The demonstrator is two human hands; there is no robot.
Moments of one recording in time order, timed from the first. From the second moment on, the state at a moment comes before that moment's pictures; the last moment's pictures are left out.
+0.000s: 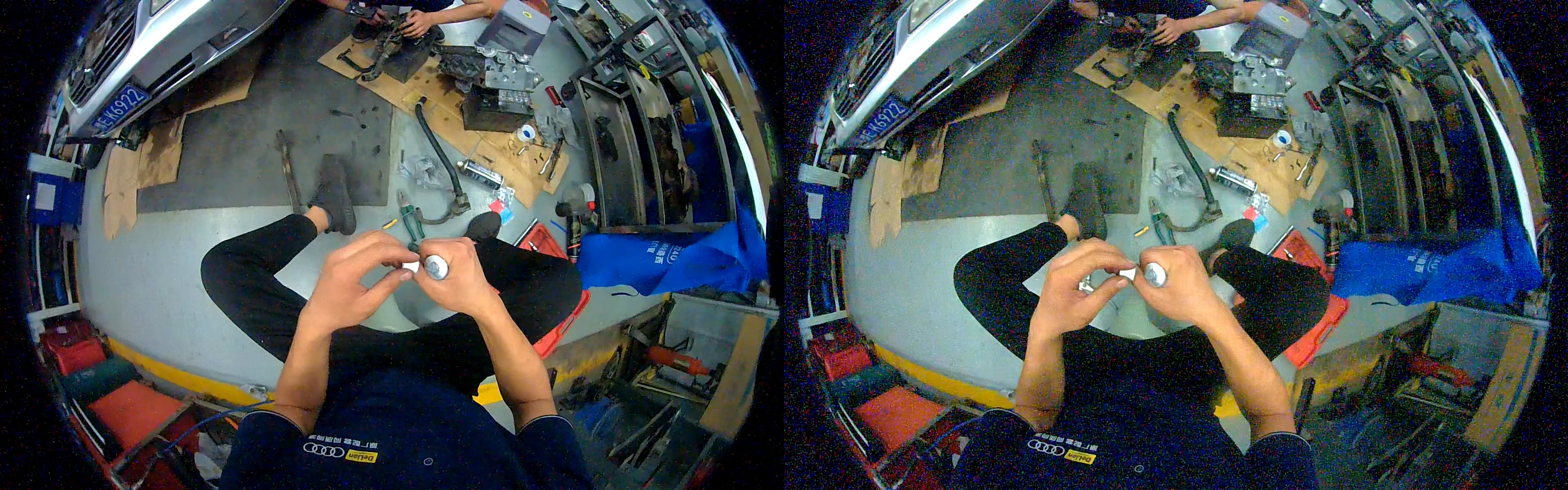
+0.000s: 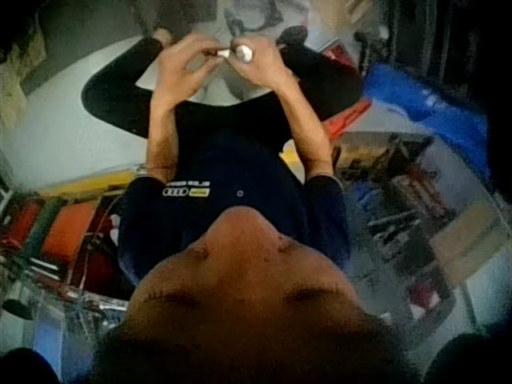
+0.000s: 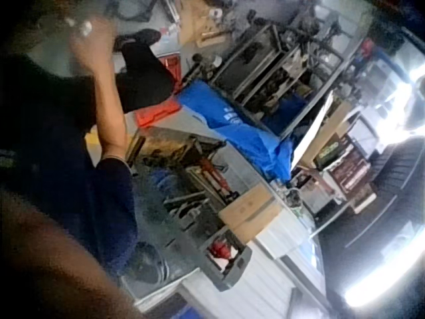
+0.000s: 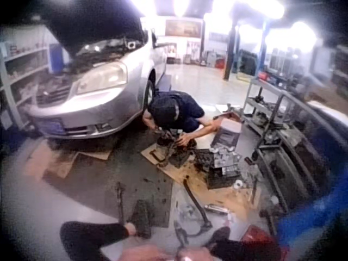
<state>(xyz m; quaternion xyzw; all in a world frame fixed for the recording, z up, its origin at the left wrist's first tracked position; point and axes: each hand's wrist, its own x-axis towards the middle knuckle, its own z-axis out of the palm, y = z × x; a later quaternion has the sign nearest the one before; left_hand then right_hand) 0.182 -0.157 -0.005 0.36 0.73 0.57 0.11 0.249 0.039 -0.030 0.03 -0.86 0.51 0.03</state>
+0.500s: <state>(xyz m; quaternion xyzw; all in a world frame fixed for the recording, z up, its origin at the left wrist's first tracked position) 0.194 -0.161 -0.005 0.36 0.74 0.56 0.08 0.254 0.021 -0.025 0.01 -0.94 0.33 0.03</state>
